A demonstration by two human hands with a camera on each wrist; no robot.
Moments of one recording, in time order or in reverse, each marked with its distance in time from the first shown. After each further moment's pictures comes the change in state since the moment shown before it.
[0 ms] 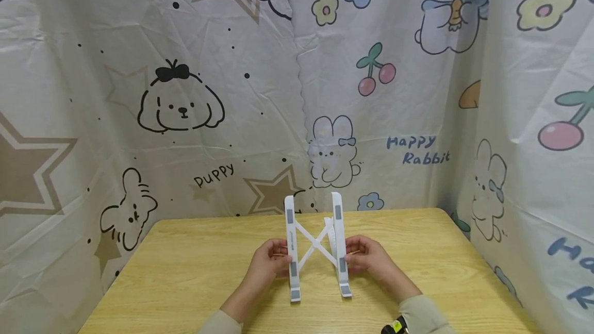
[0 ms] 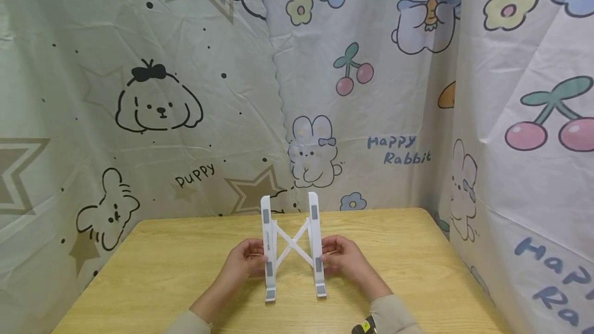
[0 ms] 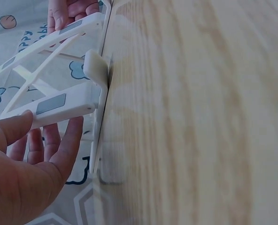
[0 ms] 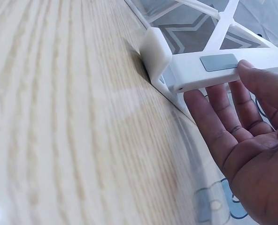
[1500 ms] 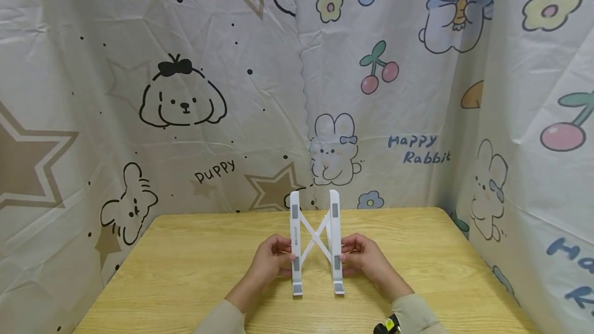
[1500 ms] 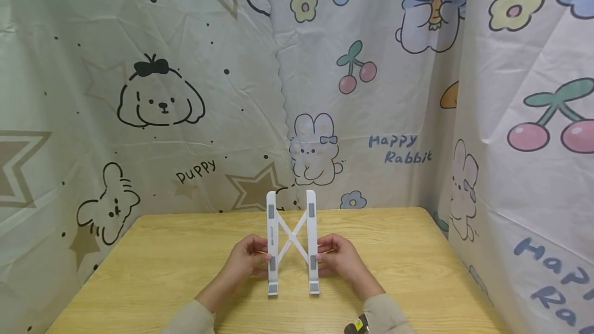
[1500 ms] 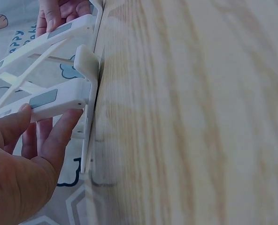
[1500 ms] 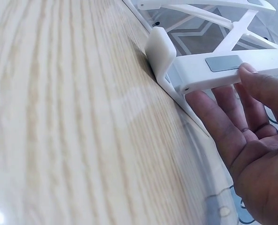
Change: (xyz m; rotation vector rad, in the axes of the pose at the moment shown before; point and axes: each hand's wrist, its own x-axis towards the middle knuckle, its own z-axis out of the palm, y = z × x) left_hand 0.004 0.000 0.004 -0.027 -0.034 -0.018; right_hand 0.002 0.002 0.017 0.079 0.033 0.028
